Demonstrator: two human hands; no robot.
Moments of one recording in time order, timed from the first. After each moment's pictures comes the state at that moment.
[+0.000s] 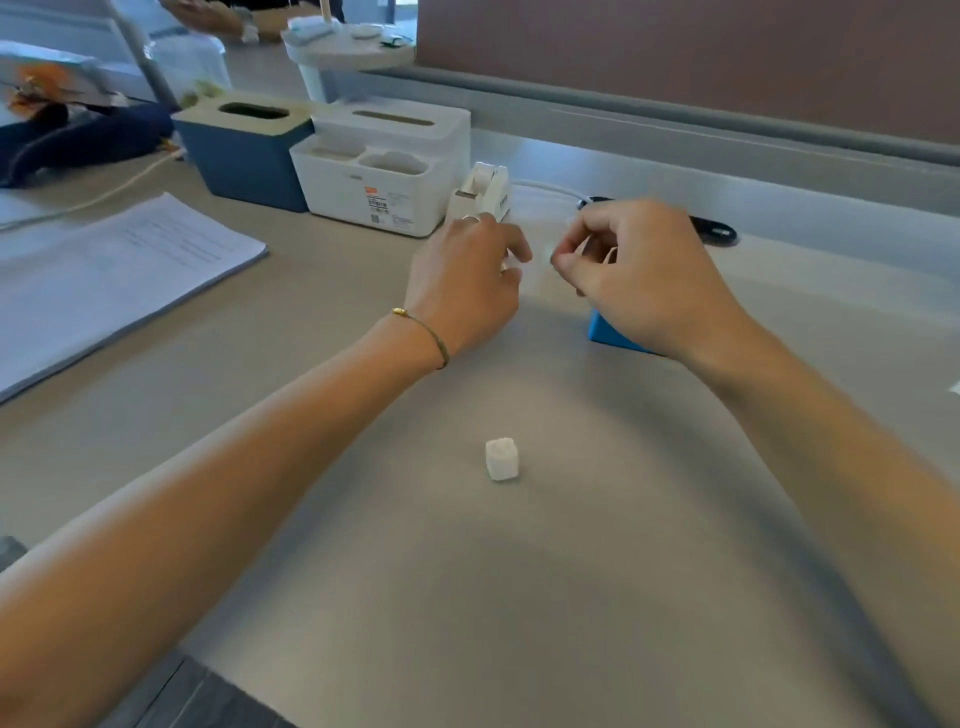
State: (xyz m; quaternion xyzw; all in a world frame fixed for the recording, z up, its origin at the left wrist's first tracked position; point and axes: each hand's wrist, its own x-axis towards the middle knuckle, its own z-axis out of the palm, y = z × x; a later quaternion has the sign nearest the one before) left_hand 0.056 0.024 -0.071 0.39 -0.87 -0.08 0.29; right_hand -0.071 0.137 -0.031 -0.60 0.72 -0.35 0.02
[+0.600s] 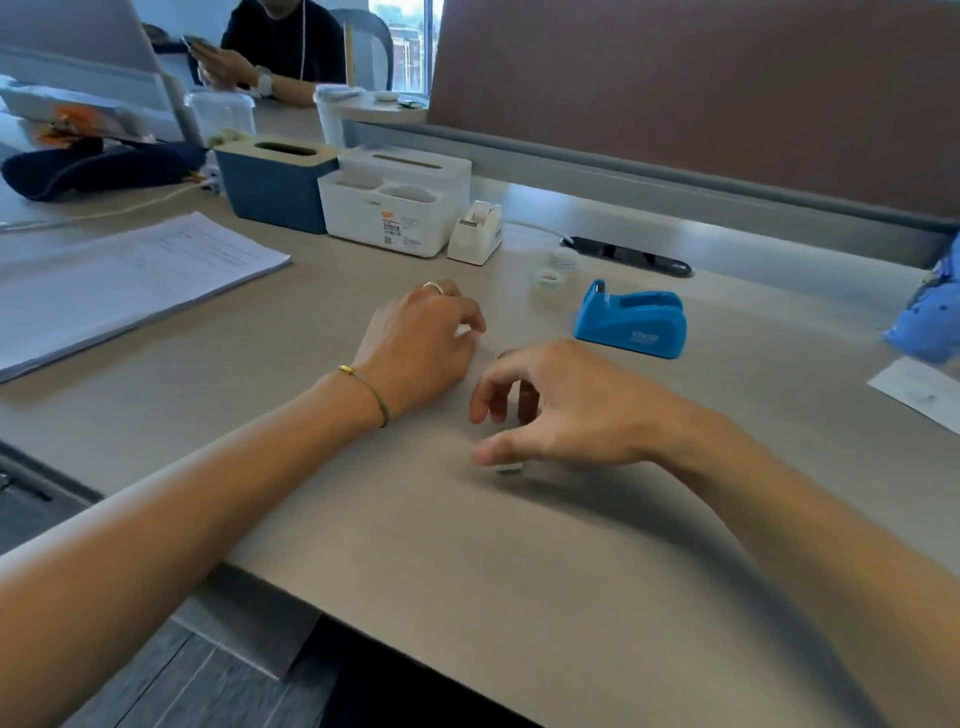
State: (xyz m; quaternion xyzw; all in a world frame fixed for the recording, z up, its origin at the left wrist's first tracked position) left_hand 0.141 0.075 -0.095 0.33 -0.90 -0.04 0.28; right_hand 0.016 0.219 -0.048 -0.73 0.64 -0.15 0.19
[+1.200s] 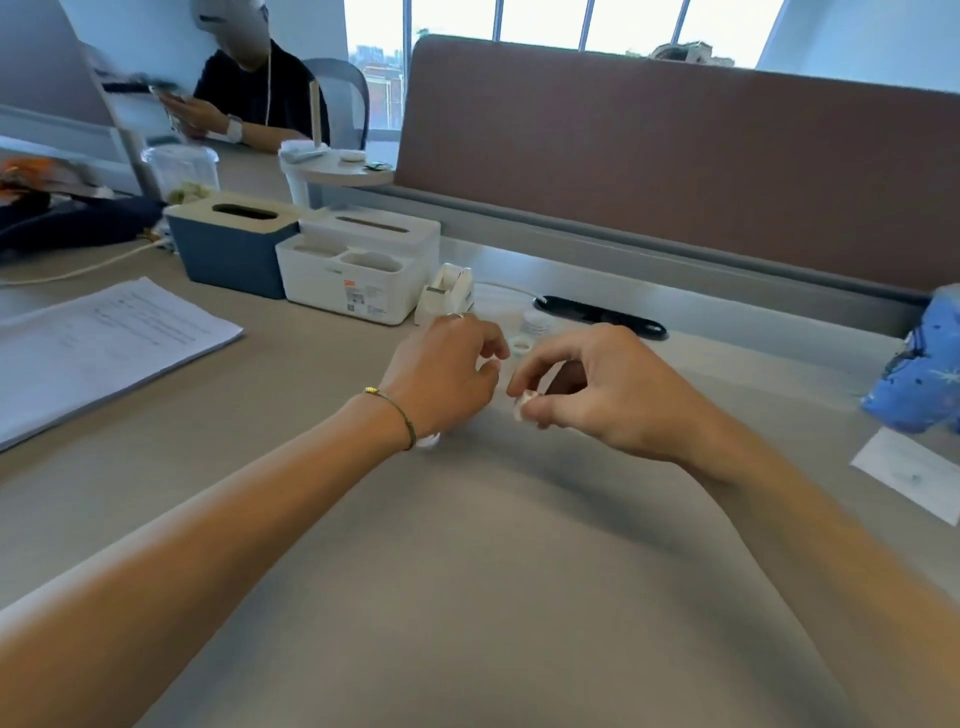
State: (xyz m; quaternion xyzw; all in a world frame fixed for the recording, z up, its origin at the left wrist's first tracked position) left_hand 0.074 0.045 -0.060 0.32 -0.90 -0.11 0.26; right_hand -0.053 0.184 -0.009 -0.66 0.68 -0.29 0.16
